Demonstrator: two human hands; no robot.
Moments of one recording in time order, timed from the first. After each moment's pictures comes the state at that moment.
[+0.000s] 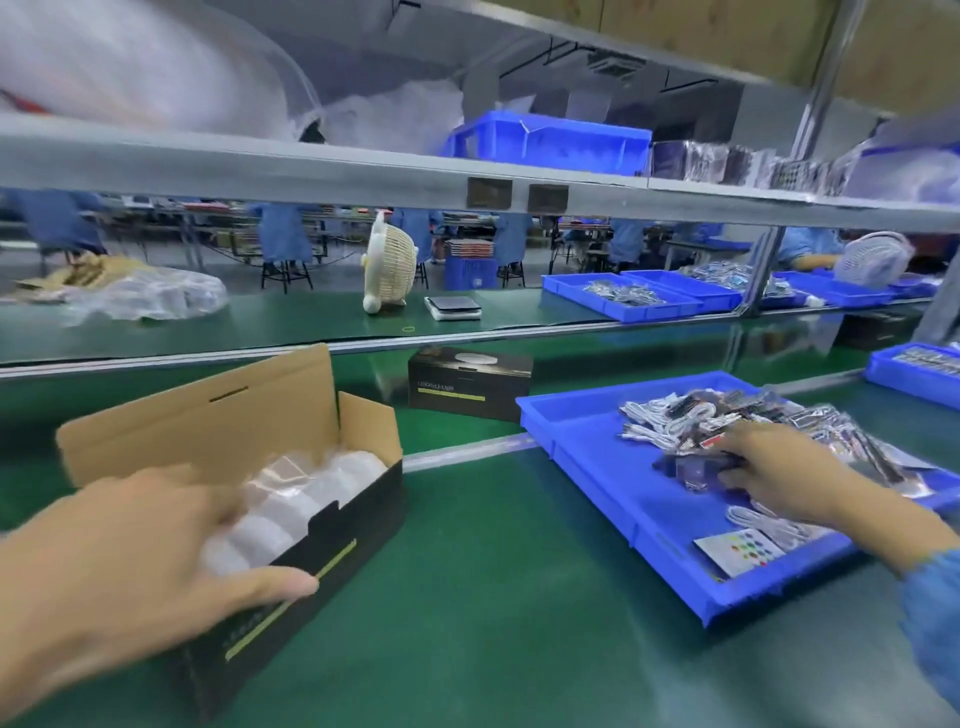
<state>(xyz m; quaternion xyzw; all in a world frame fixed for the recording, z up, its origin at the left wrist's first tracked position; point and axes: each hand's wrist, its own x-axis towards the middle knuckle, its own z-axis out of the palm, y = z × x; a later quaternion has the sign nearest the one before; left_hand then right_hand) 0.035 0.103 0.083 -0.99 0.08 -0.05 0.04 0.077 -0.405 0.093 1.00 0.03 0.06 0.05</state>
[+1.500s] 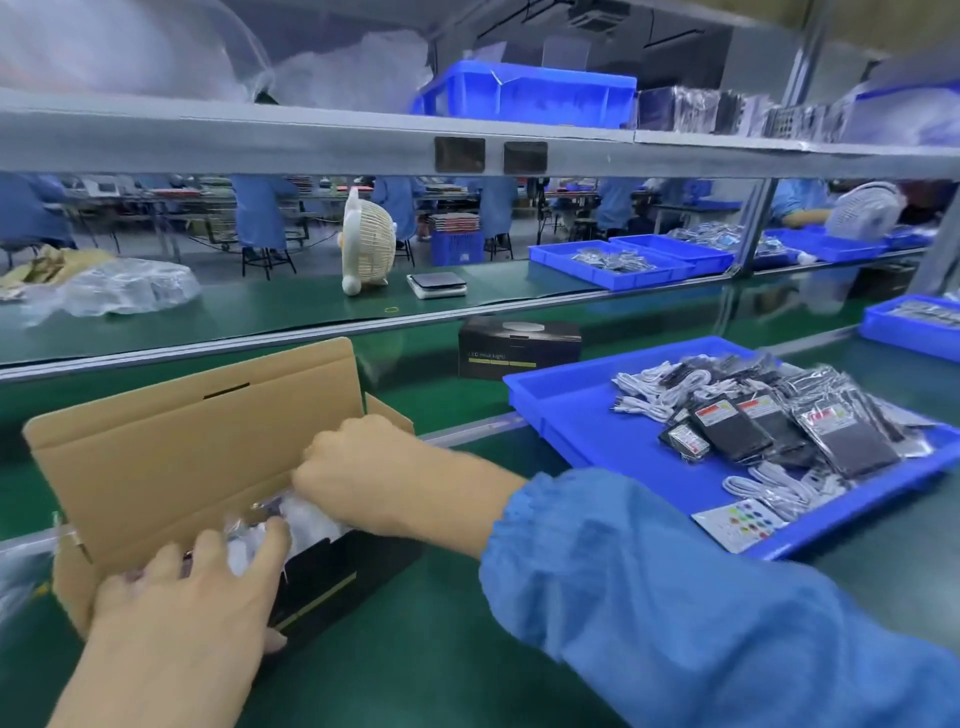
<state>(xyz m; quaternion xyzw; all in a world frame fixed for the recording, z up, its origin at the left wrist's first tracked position) 0.027 0.043 0.024 -0.99 0.06 -0.13 0.00 0.101 -0.103 0.101 0.88 0.41 0.12 0.20</state>
